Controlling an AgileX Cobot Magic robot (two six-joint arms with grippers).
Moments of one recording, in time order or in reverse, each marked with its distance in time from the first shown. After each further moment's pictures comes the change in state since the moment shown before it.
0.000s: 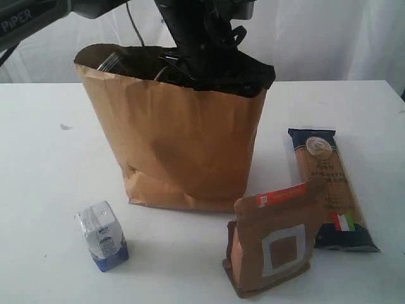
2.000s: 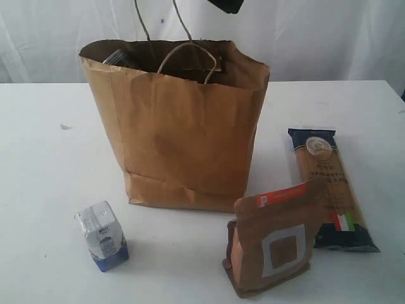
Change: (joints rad) left arm -0.028 -0.292 -0.026 -0.061 0.002 0.025; right arm 0.000 0.000 0.000 0.000 0.000 0.004
